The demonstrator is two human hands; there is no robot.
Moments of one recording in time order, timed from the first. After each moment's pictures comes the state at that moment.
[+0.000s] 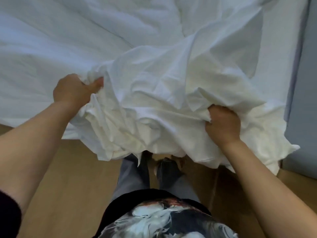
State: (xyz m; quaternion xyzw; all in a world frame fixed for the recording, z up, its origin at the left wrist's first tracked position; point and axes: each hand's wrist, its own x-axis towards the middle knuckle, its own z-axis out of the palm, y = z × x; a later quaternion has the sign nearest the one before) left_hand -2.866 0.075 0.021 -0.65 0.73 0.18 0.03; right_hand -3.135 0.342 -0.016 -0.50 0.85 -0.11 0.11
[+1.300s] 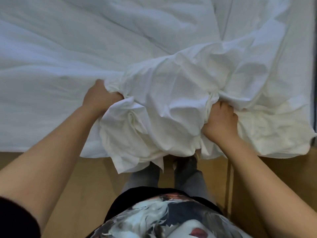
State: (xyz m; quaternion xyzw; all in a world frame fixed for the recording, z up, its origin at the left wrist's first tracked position) left_hand -2.793 -0.046 -0.045 -0.55 0.76 0.32 0.11; right_hand -2.985 0.215 -0.017 -0.28 0.93 0.05 0.23
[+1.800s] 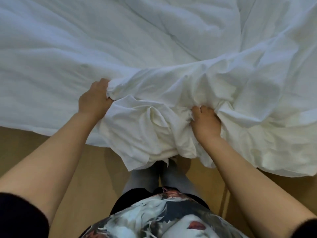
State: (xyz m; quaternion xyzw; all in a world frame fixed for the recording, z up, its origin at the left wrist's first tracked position) left_hand -2.732 -0.042 -0.055 -0.53 0.81 0.23 0.08; right_hand -2.951 0.177 -0.057 -0.43 0.87 0.09 0.23
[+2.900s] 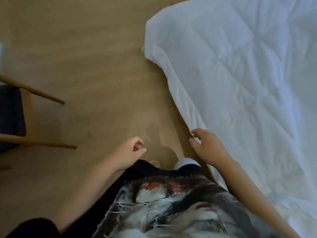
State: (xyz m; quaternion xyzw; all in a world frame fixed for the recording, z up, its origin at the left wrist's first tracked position) left_hand -2.196 0.123 0.105 -0.78 0.39 0.48 -0.11; right_hand -2.415 -0.013 0.102 -0.79 0.50 0.08 0.35
